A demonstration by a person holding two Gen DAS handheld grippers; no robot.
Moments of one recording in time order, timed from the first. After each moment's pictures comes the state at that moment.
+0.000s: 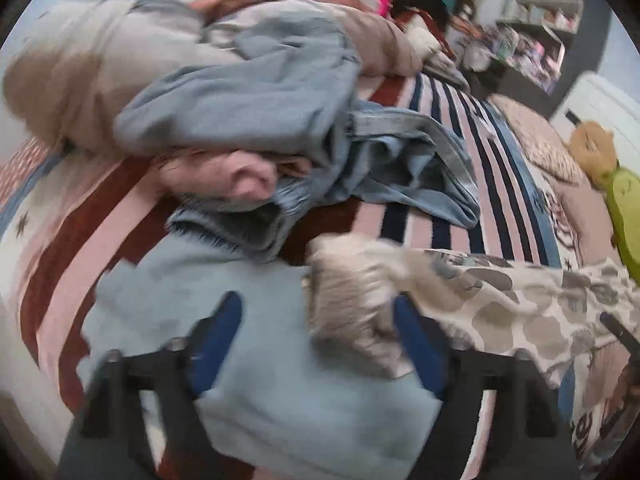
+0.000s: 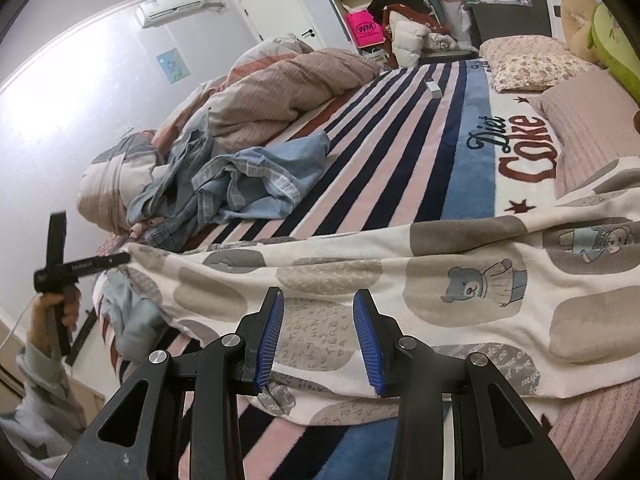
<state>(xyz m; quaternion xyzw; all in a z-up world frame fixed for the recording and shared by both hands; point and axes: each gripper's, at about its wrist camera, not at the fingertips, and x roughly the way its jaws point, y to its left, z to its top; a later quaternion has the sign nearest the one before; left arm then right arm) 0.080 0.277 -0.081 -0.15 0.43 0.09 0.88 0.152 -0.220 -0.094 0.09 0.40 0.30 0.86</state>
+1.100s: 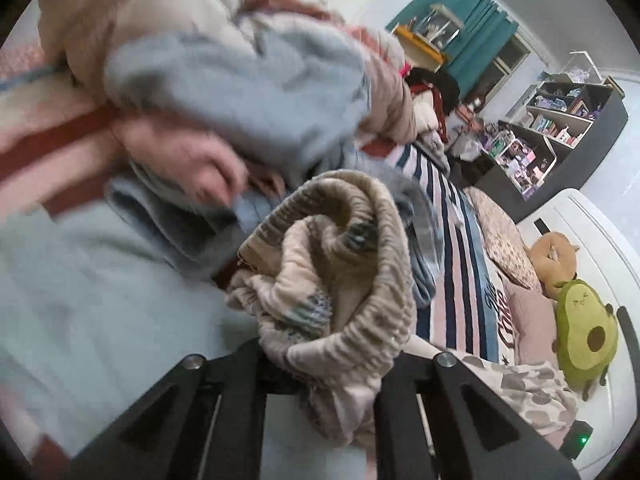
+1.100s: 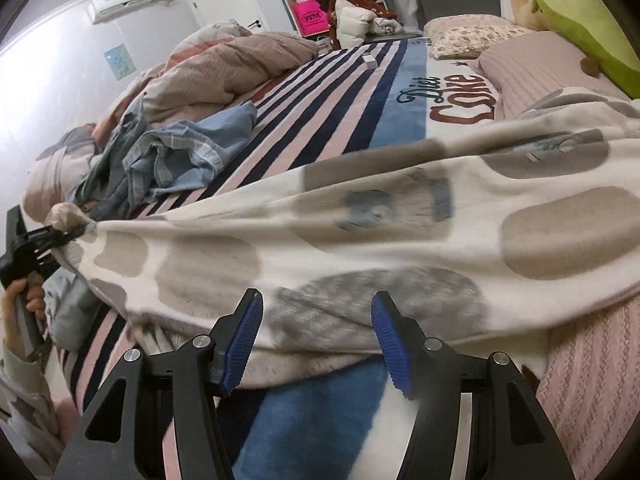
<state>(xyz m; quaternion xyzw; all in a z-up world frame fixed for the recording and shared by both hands) 0.105 0.278 -0.103 -0.31 0.31 0.08 0.89 0.142 -0.251 -0.150 0.08 0.43 0.20 0.88</state>
